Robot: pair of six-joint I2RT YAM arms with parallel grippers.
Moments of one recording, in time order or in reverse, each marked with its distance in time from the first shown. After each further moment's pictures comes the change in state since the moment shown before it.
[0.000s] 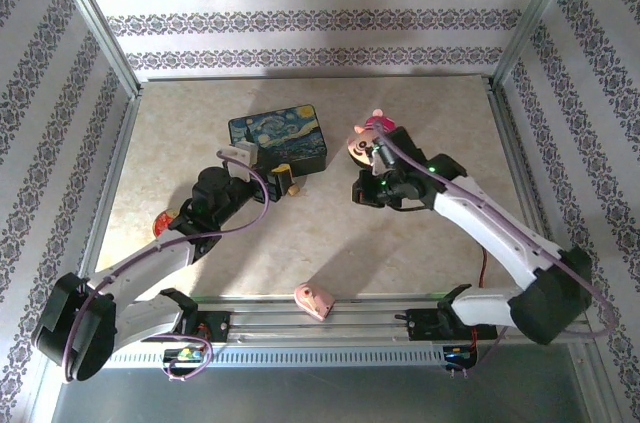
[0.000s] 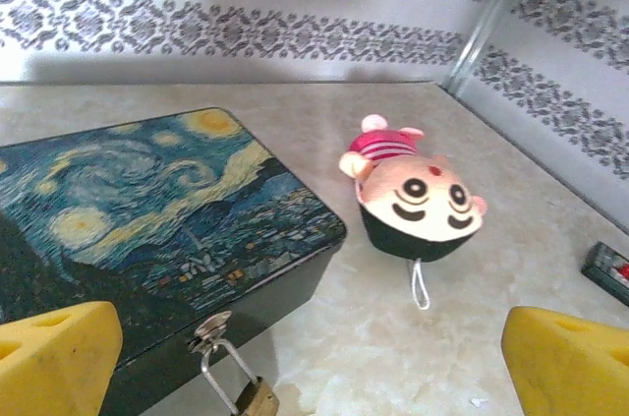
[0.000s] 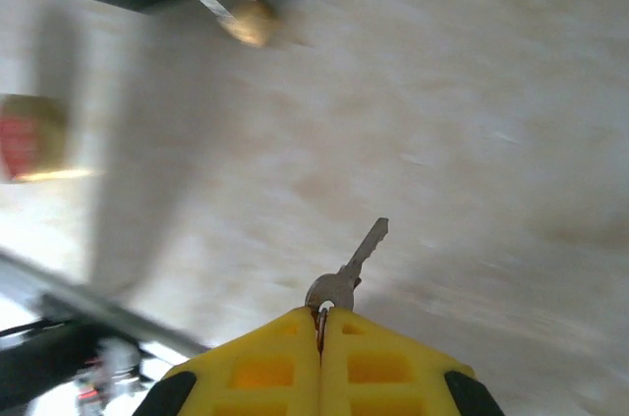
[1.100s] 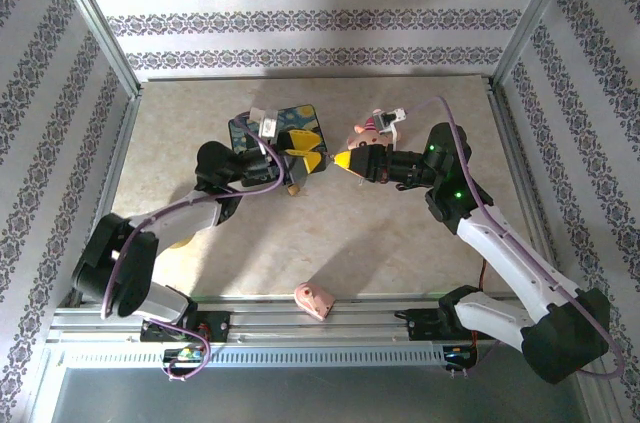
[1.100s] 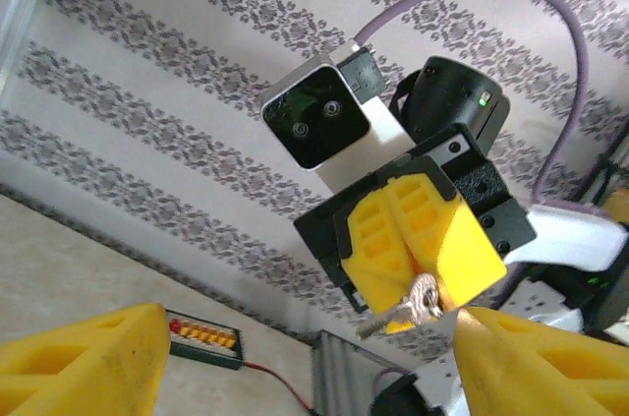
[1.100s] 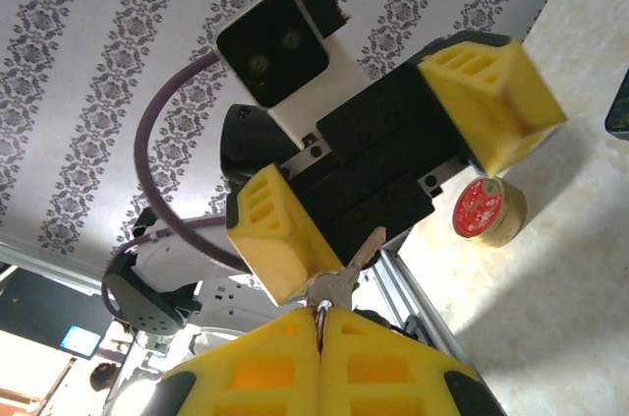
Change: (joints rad) left arm 0.034 0.397 0.273 0.771 0.847 -0.615; right arm -0.135 -0.188 -0.253 1.015 -0.635 0.398
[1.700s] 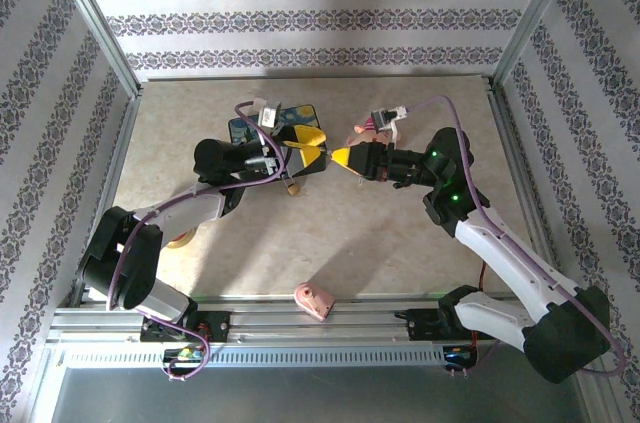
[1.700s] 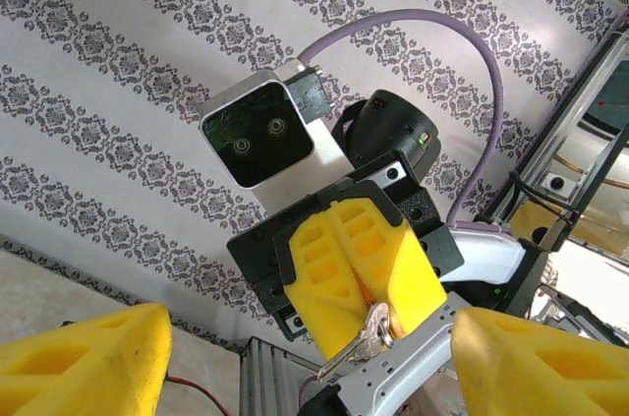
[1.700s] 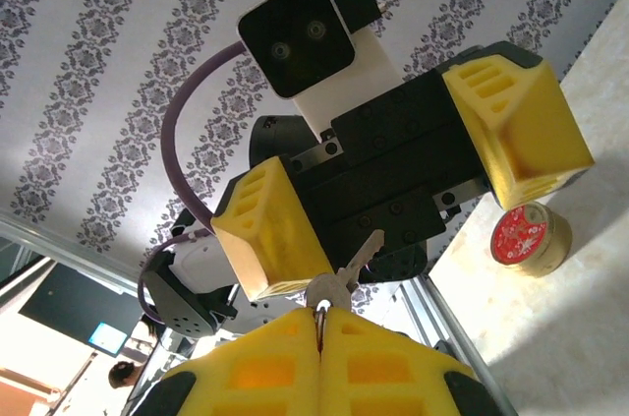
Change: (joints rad) left arm 0.000 0.025 0.070 0.118 0.071 -0.204; right arm 0.031 -0.001 -0.021 0.165 0.023 0.091
